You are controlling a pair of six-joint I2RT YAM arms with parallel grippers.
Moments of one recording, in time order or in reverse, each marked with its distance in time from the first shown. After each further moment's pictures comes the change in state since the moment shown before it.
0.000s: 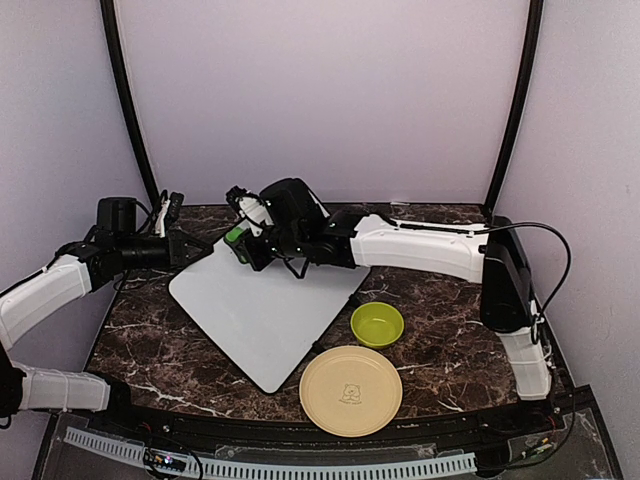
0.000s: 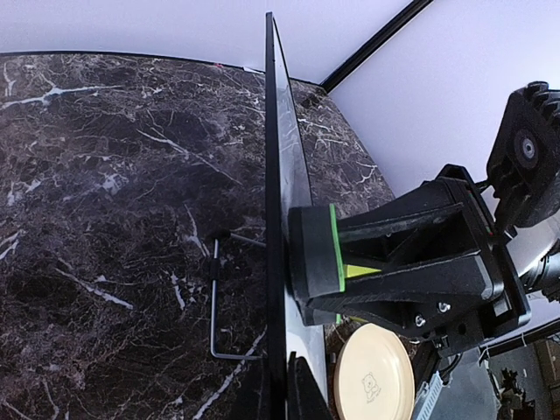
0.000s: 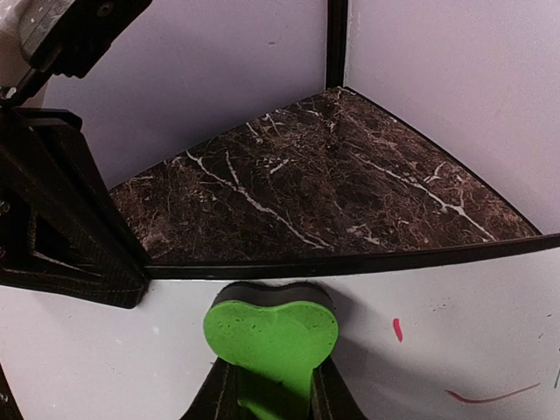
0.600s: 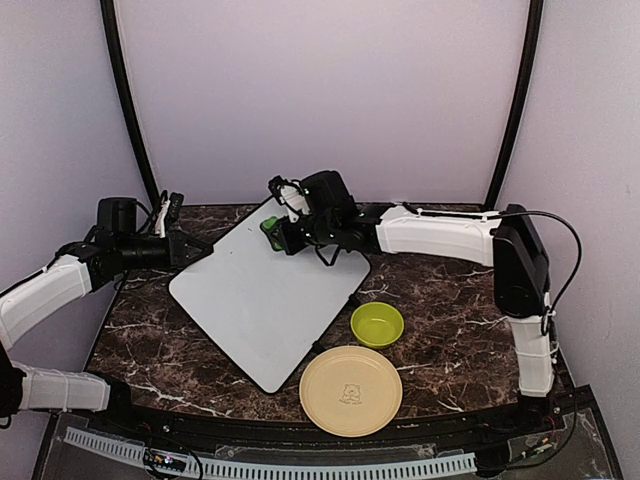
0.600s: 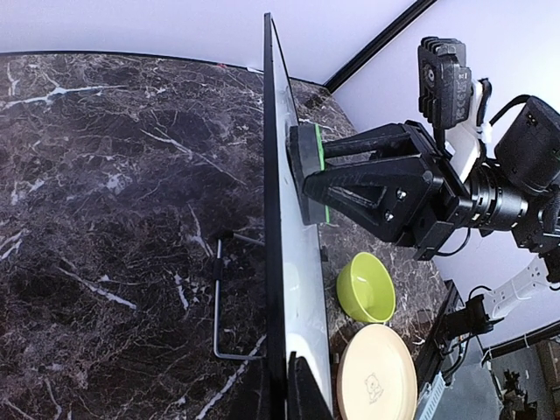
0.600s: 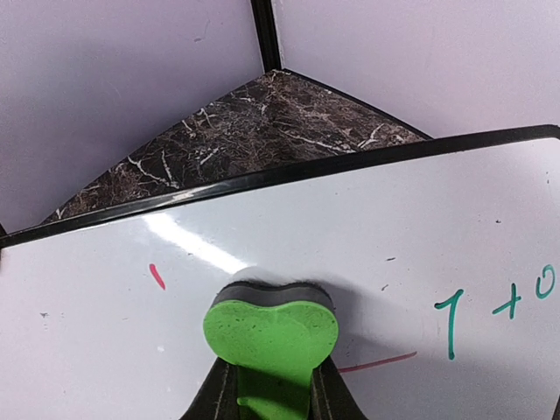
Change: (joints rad) left arm 0.000 0.000 -0.001 -0.001 -0.011 0.003; right arm -0.136 -0.074 -0.178 0.077 -0.050 0.056
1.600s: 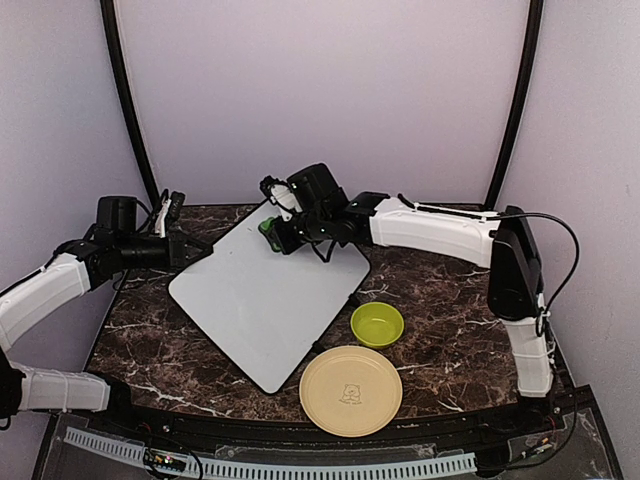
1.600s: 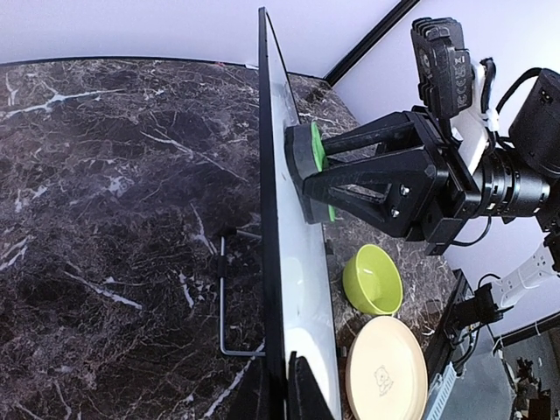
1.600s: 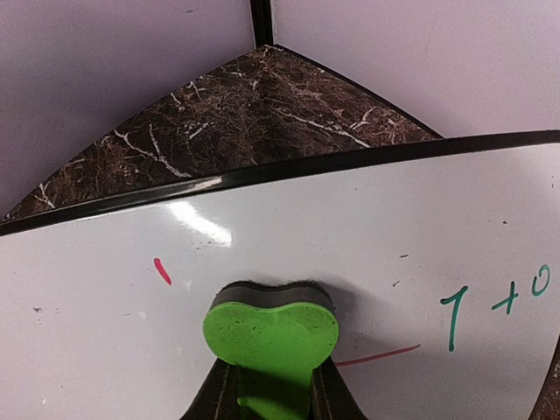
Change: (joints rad) left arm -0.008 -0.006 0.015 -0.039 -0.004 0.057; right arm 0.026 0.031 0.137 -0.189 0.060 -0.043
